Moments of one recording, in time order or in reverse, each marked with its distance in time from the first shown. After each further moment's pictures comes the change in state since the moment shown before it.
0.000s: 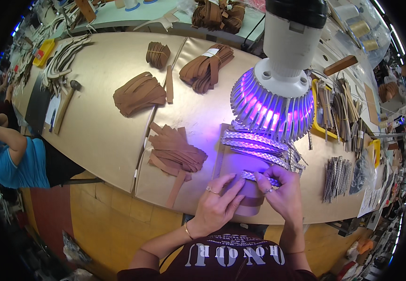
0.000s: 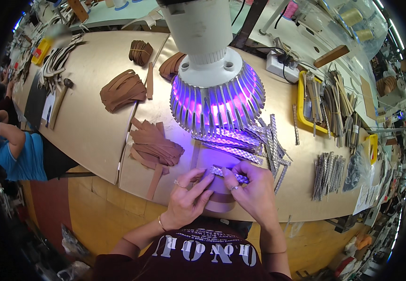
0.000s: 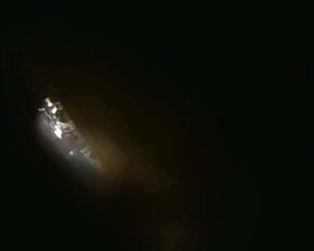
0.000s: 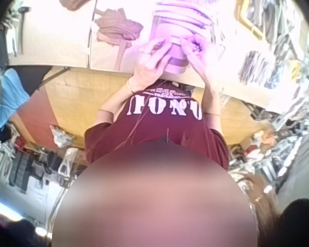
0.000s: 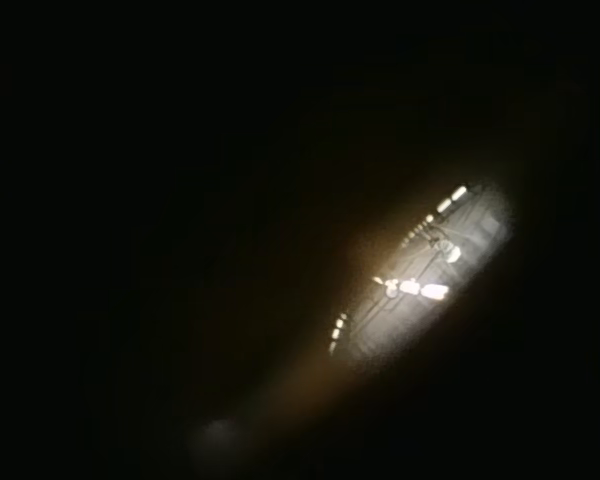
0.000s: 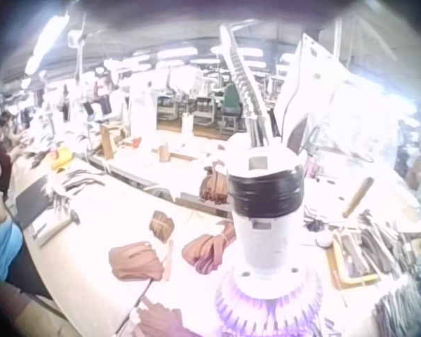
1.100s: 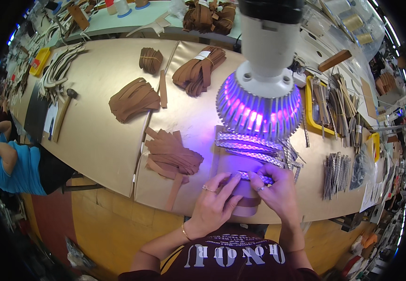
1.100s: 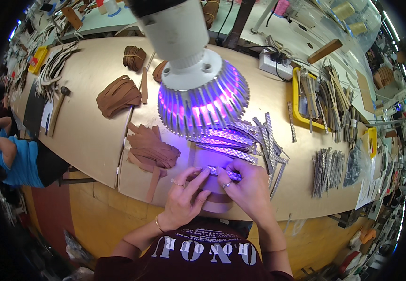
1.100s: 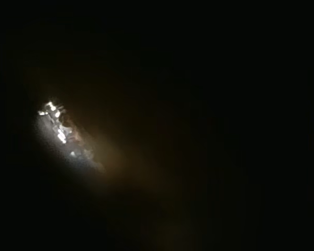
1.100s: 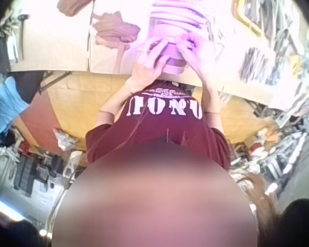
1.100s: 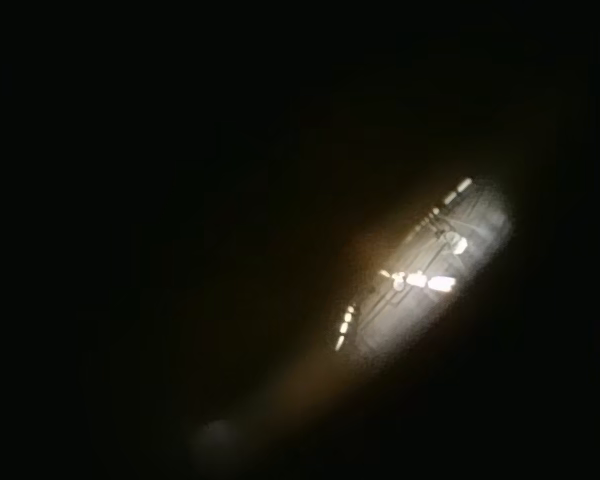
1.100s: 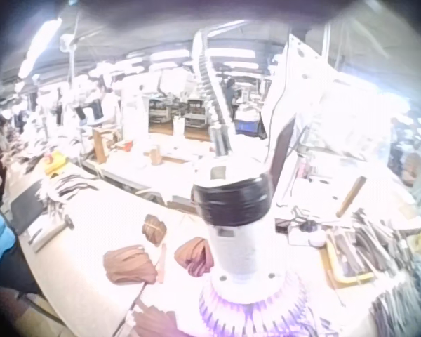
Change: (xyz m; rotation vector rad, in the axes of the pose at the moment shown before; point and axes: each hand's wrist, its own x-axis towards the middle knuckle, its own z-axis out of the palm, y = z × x) left_hand 0.007 0.002 -0.003 -0.005 -0.060 -0.045; right_hand 0.004 0.005 0.004 -0.038 0.031 -0.039
